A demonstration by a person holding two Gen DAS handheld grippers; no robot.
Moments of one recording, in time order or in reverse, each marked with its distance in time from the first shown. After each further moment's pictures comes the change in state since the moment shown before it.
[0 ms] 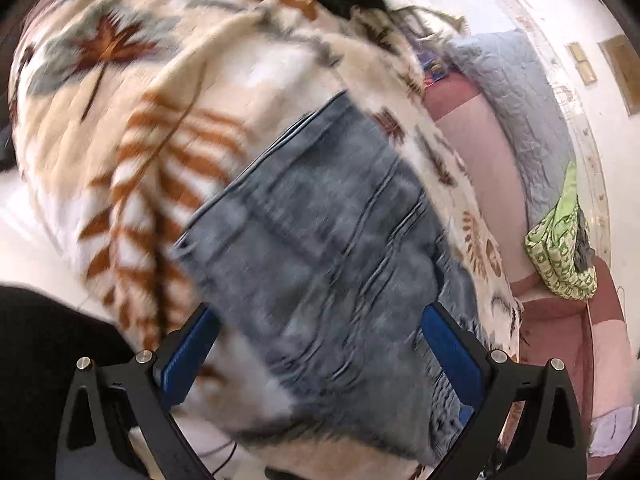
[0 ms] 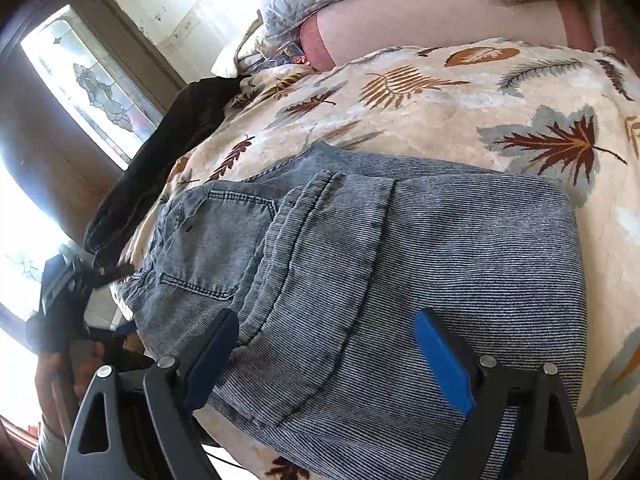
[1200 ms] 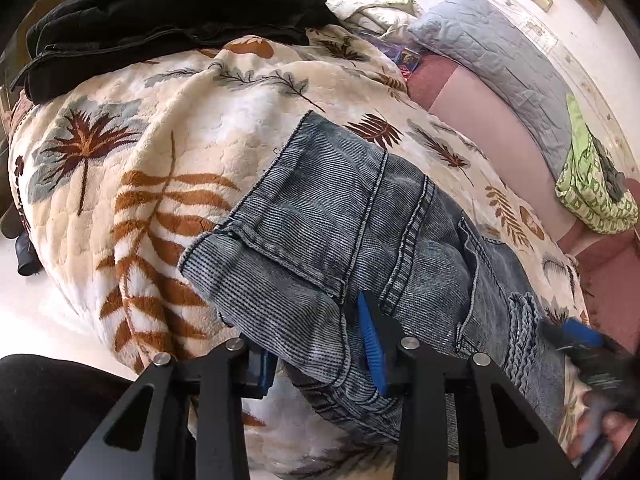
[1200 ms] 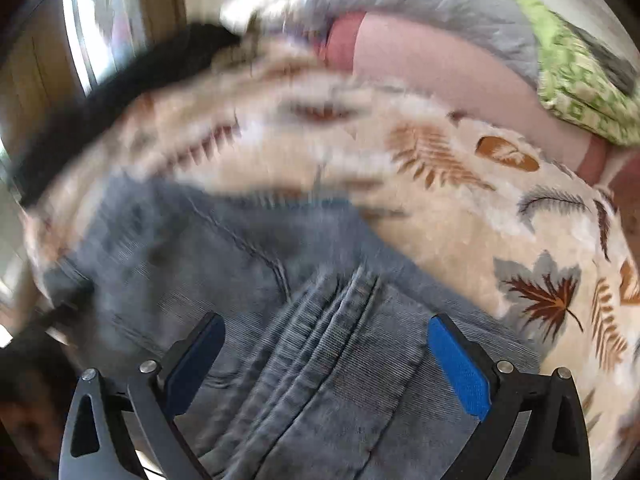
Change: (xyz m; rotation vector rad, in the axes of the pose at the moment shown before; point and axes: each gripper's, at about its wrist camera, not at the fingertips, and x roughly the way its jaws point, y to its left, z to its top) left arm 0.009 -0.016 -0.013 0.294 -0.114 0.169; right arm 0.073 0.087 0.060 -0.359 0.172 -0.418
